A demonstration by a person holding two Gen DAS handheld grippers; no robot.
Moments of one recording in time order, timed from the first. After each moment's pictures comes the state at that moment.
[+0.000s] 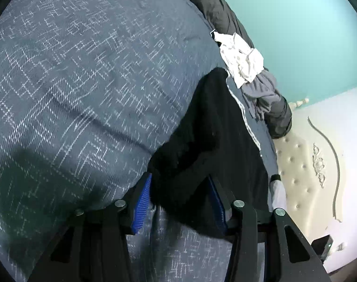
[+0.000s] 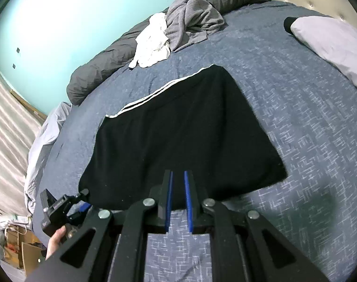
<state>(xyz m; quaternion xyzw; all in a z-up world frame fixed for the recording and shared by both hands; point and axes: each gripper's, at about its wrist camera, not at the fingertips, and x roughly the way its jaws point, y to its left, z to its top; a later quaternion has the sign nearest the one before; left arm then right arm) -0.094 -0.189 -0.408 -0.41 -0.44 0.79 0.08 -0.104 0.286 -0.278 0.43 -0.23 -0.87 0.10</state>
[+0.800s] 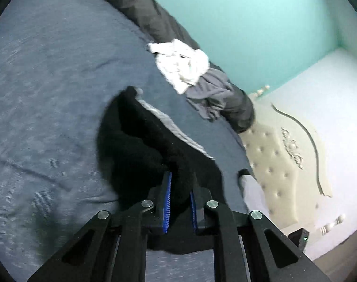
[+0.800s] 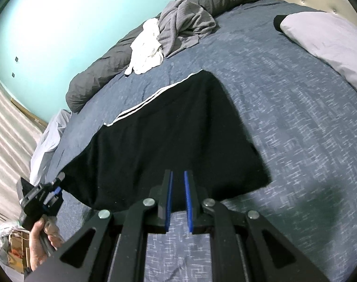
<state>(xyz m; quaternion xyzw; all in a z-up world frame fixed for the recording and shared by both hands) -0.111 -0.110 -0.301 -0.33 -0.38 0.84 0.18 -0.099 0.319 -0.277 0.42 -0.25 -0.87 0.09</state>
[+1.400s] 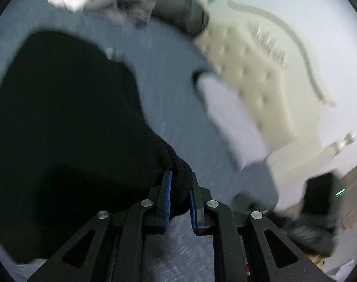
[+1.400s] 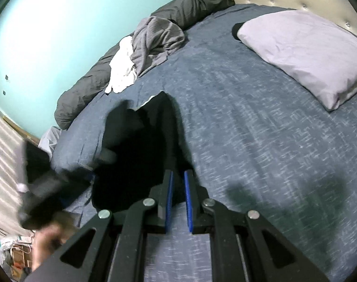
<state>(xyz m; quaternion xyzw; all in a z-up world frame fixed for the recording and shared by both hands) -0.152 0.196 -0.348 -0.48 -0.22 0.77 0.35 -0.083 0.408 -0.276 0.42 -0.27 -0.87 0.05</state>
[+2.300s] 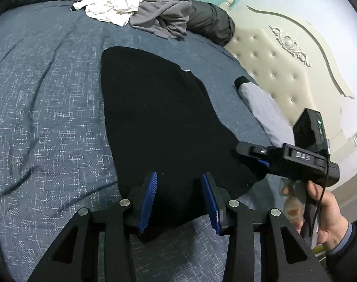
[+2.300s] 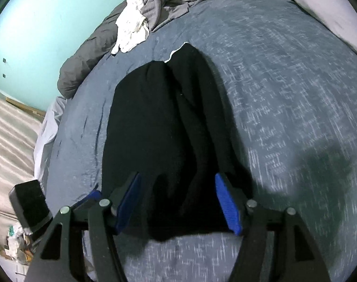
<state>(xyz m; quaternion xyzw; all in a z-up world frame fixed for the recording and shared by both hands) -0.143 0.064 -0.347 -0.47 -0.16 0.83 0.28 -0.187 0.342 -0.318 0.52 -0.25 -0.81 0.13</state>
